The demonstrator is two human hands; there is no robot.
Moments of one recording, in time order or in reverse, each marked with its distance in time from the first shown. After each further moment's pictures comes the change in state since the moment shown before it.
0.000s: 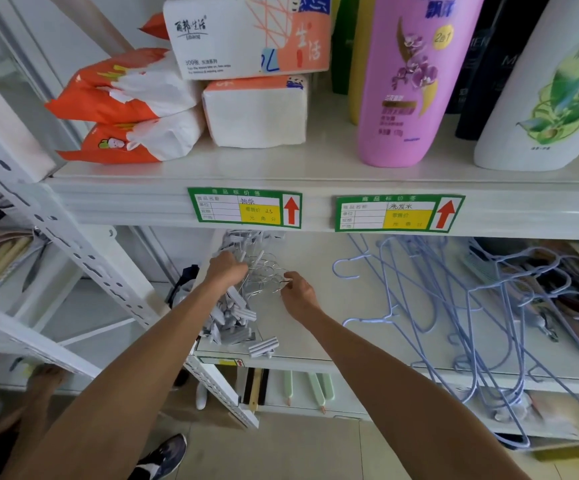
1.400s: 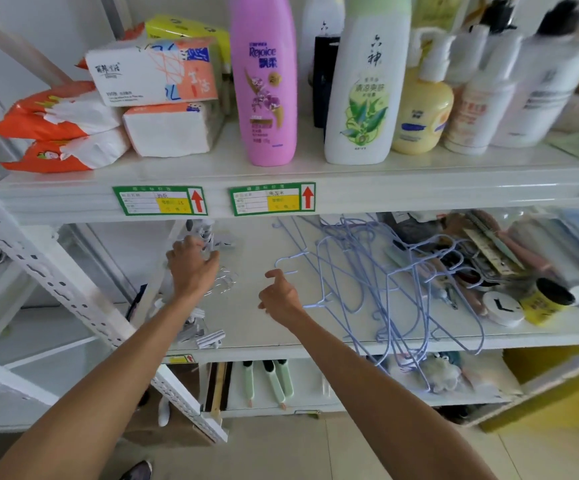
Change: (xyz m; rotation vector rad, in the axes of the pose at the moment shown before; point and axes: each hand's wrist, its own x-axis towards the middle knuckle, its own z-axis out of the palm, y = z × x) left_hand -0.084 0.042 0.011 -0.054 0.482 0.337; right_hand -0.083 0.006 -0.080 0.161 0.029 0.032
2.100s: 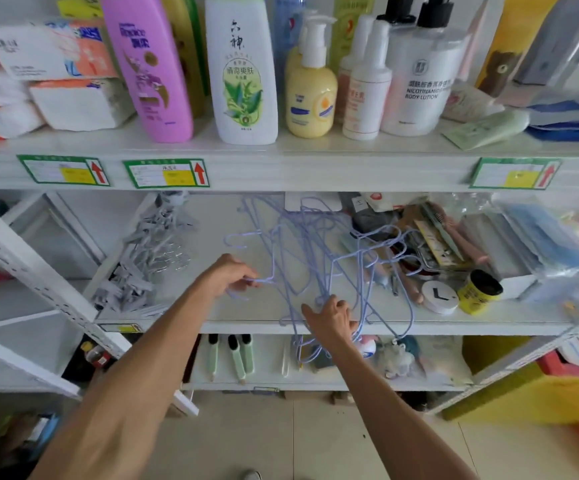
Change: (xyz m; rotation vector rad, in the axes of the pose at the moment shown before) left_hand -0.100 0.119 0.098 -0.451 -0.723 -0.347; right_hand -0.087 0.125 -0.181 -0.457 0.278 0.225
